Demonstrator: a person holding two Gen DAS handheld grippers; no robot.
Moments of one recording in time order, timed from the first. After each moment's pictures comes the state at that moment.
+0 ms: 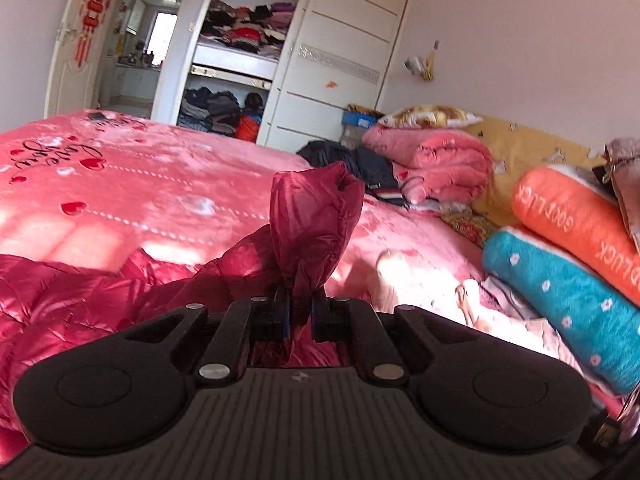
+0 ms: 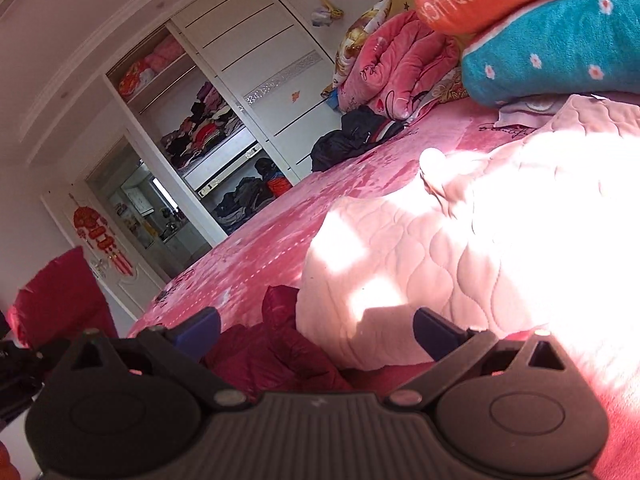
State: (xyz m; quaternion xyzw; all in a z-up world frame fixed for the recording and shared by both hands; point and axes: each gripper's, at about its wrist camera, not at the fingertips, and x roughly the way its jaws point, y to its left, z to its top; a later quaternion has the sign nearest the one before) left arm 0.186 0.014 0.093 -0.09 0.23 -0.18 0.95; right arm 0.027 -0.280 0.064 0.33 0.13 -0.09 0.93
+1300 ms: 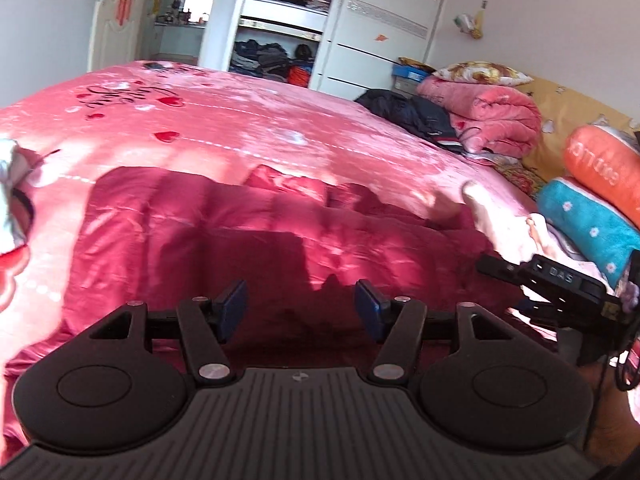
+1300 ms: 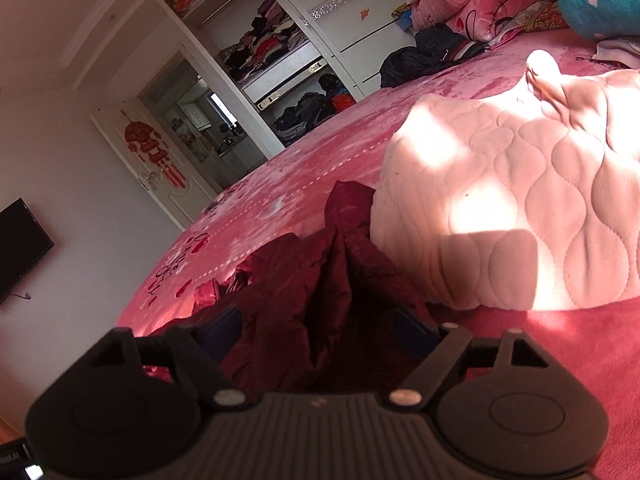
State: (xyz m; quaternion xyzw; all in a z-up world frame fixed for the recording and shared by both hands) left arm 0.122 0.109 0.066 -0.07 0.29 -0.11 0.95; right arm 0.091 -0.237 0.035 0.29 0.23 0.06 0.93
